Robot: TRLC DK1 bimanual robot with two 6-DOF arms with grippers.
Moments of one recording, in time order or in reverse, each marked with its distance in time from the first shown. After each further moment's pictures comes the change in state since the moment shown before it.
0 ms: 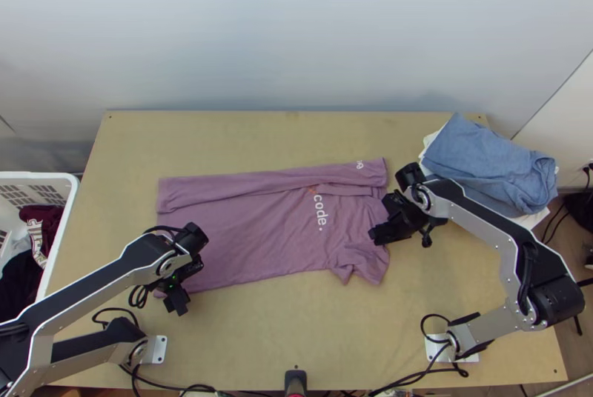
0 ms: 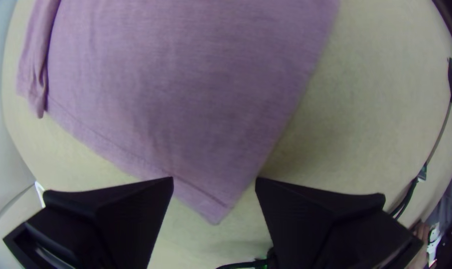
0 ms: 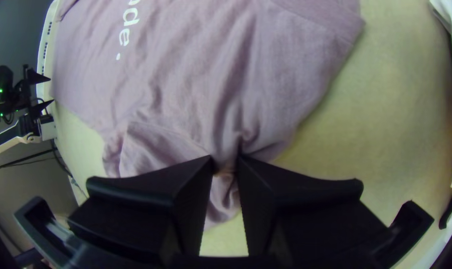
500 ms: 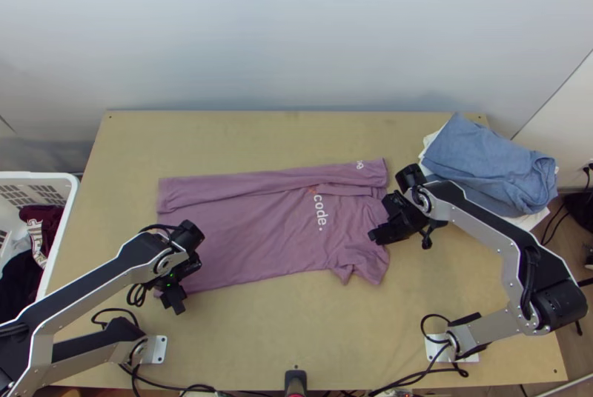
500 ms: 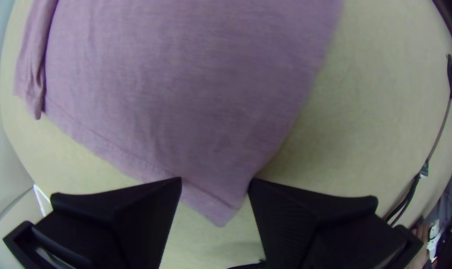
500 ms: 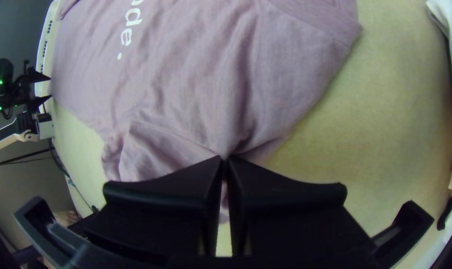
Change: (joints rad) left arm 0.043 -0.004 -0.010 0.021 0.008 0.056; right arm 0.009 -0.023 -0.018 0.023 0.011 -0.001
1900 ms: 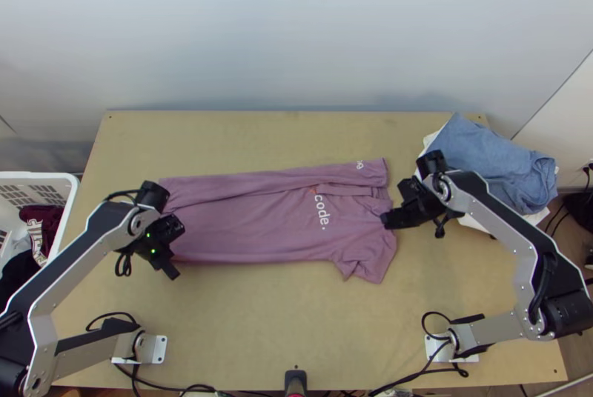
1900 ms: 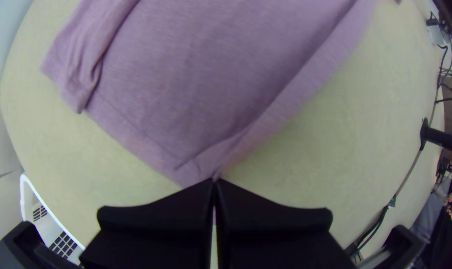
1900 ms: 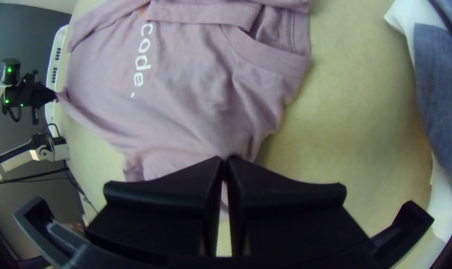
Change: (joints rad) left arm 0.337 0.057 0.194 -0.008 0.171 0.156; right arm -0.116 -0.043 0.081 -0.052 -0.047 -0.007
